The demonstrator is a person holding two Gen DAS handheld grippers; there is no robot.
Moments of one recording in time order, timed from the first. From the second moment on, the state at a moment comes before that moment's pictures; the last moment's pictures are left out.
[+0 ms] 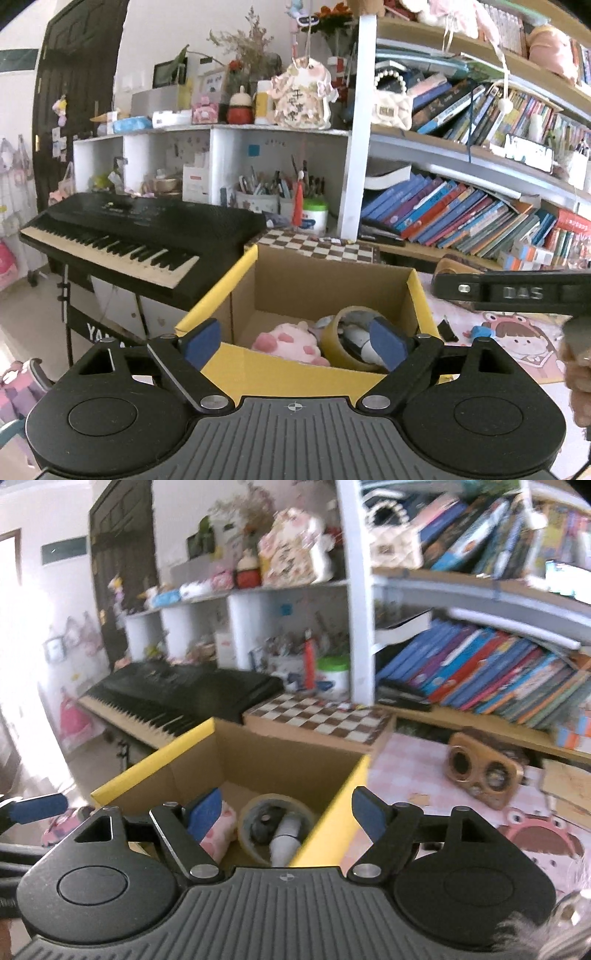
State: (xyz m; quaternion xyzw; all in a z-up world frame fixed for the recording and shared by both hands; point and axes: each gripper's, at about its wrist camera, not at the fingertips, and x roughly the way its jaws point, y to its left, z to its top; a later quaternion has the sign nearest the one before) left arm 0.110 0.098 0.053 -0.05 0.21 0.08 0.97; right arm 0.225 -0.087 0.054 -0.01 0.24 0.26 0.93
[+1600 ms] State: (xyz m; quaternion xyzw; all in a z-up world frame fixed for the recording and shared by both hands) left arm -0.004 0.055 0.021 -0.04 0.26 -0.03 0.96; right arm 0.018 -0.157 0.008 -0.01 0.30 0.10 0.95
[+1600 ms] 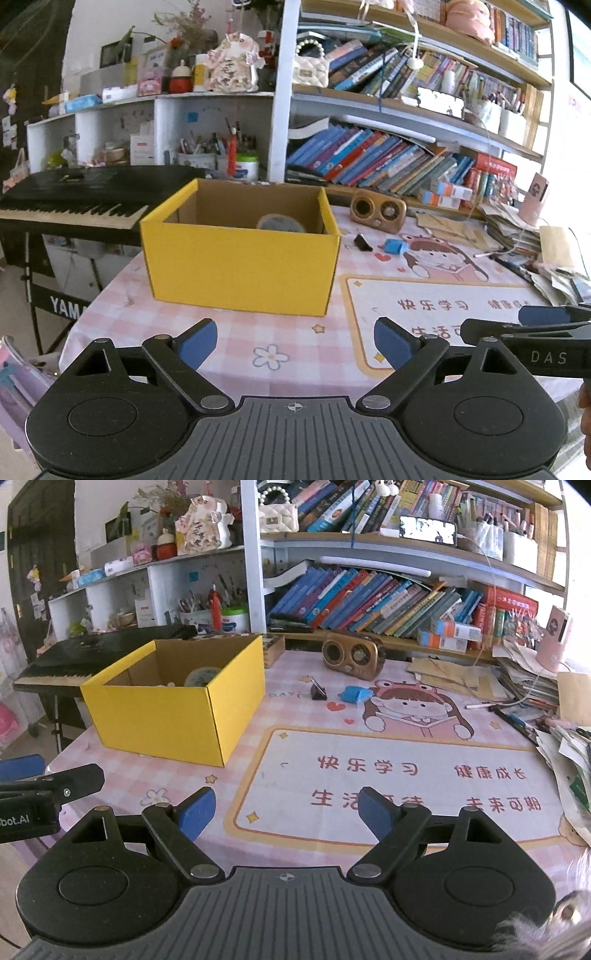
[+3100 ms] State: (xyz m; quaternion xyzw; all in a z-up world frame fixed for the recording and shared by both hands) left arm 0.083 -0.057 -0.003 0.02 0.32 -0.16 0.93; right arm 0.071 -0.248 -0.016 0.02 0.36 0.02 0.93
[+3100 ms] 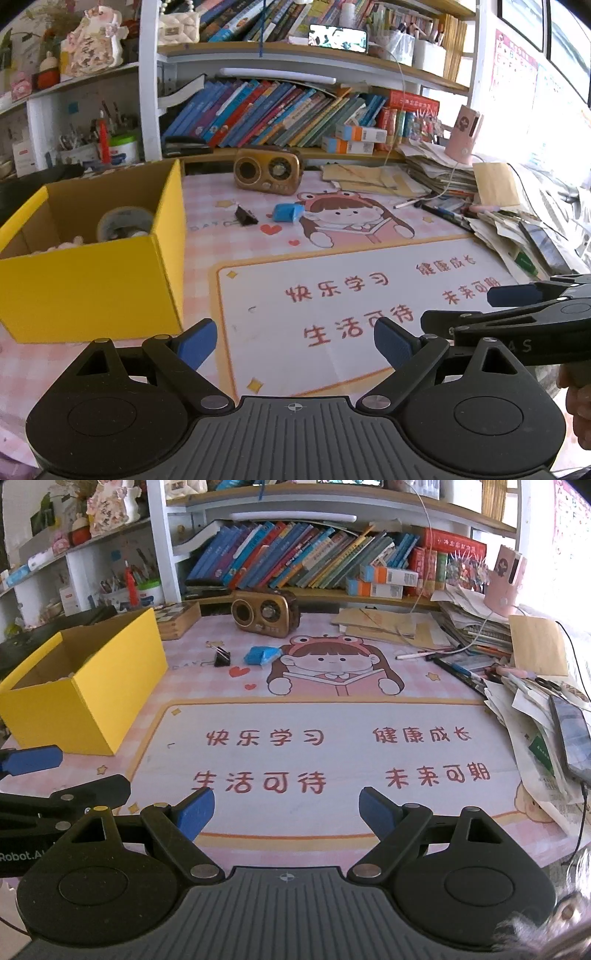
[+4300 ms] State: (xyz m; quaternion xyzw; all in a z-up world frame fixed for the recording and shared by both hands) left arm 0.245 -0.118 0.005 -0.03 0.31 -0.02 0.95; right arm 0.254 -0.319 -0.024 -0.02 0.31 0.17 0.93
